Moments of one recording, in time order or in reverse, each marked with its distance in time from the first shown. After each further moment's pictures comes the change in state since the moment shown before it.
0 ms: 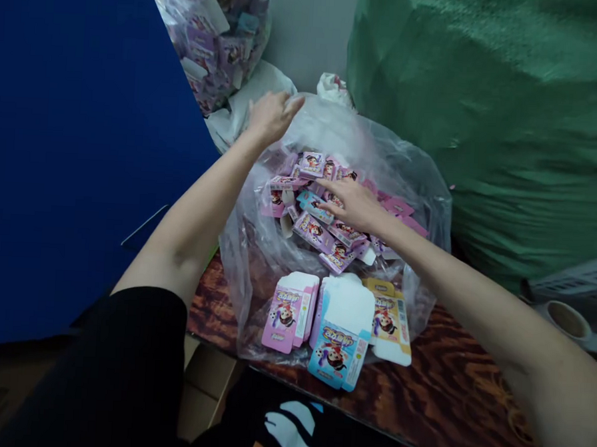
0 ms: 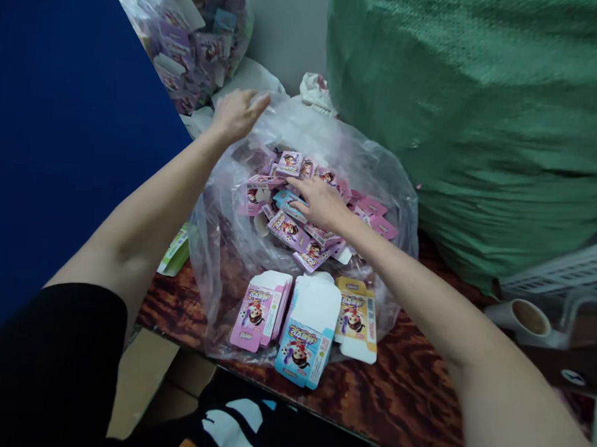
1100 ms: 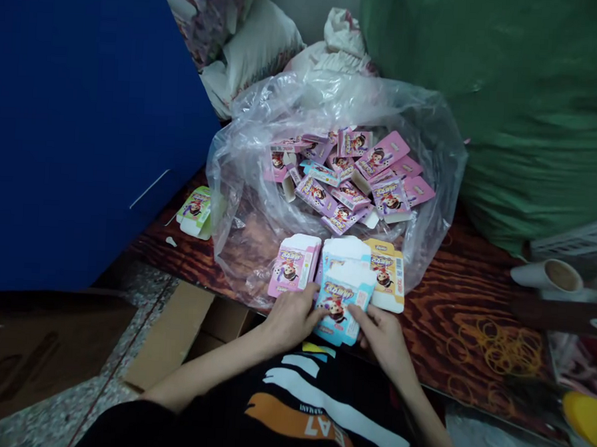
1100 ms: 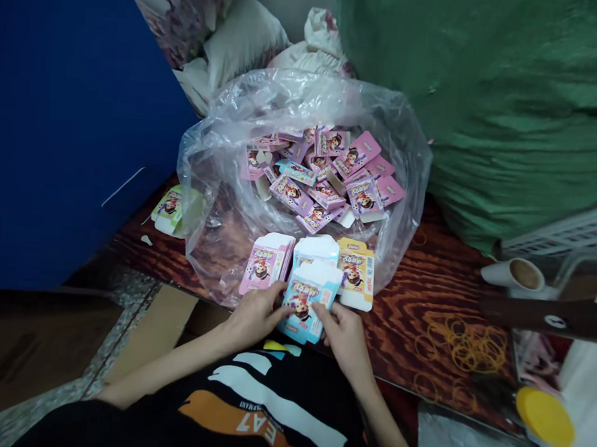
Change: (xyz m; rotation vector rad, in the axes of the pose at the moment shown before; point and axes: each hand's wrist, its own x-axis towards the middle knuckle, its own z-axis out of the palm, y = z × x) left_hand -0.408 0.055 0.026 -0.126 -0.909 -0.120; right_hand -0.265 -0.168 0.042 0.967 -0.104 1.083
